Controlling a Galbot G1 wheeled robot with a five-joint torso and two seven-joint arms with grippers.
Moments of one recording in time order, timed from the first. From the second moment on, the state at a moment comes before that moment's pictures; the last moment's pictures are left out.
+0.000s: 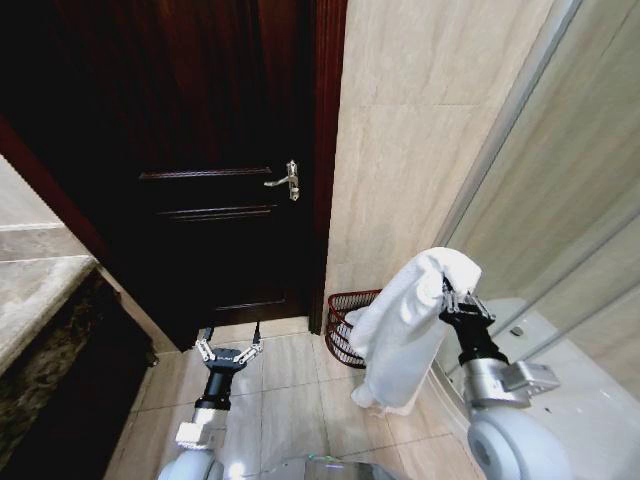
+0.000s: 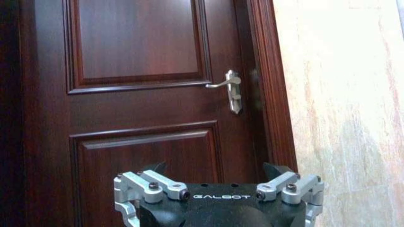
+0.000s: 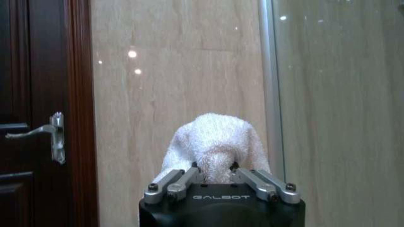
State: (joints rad) left arm 1.88 -1.53 -0.58 -2.19 0.06 -0.39 0.00; right arm -1.61 1.30 0.66 2.50 0.35 -0.20 0.24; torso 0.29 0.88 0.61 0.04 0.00
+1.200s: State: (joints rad) left arm 1.85 -1.57 -0.56 -2.09 0.14 -0.45 -0.10; right arm -0.39 0.67 0.57 2.04 1.02 -0.33 0.18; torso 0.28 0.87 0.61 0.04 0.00
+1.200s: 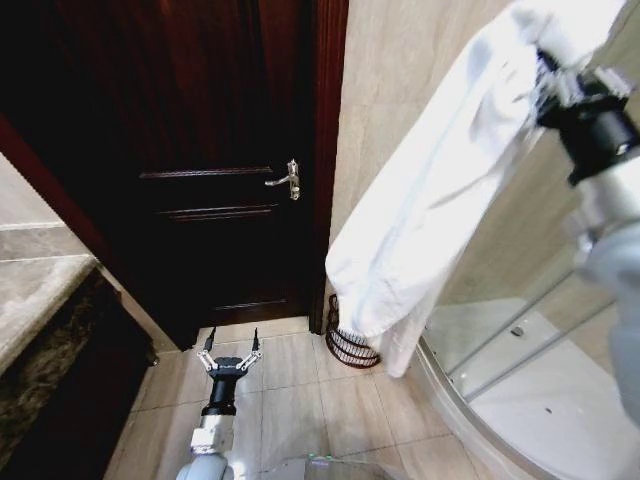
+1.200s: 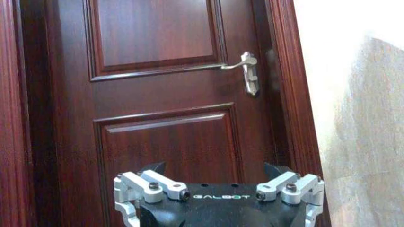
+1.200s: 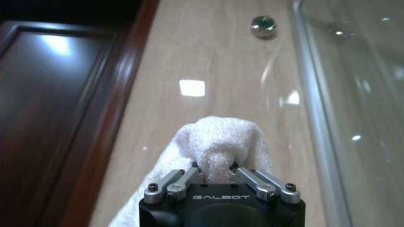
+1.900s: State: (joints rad) left arm 1.83 -1.61 -0.56 -2.10 0.16 -0.41 -0.10; right arm -0.03 0.83 0.20 1.72 1.07 -0.23 0.22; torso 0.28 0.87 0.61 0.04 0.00
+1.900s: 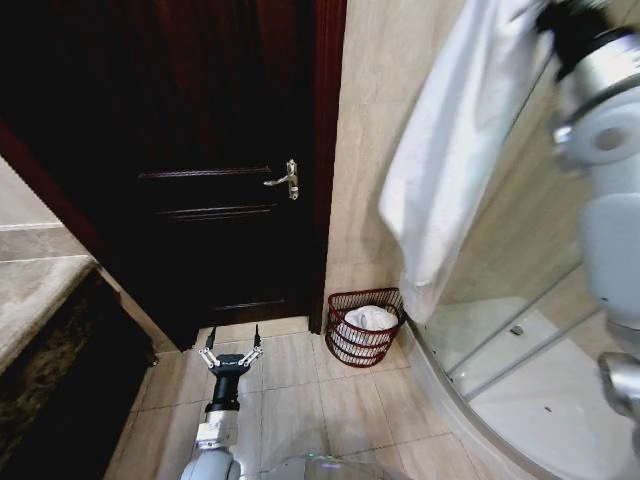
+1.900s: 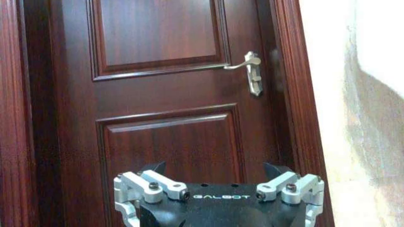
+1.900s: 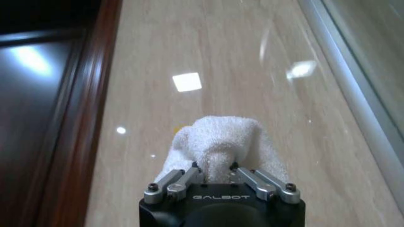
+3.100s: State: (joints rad) left arm 1.86 -1.61 -0.54 -2.11 0.23 -0.43 -0.10; right arm 0.01 0.87 0.19 1.71 0.96 -0.24 0.21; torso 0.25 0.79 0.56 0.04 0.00
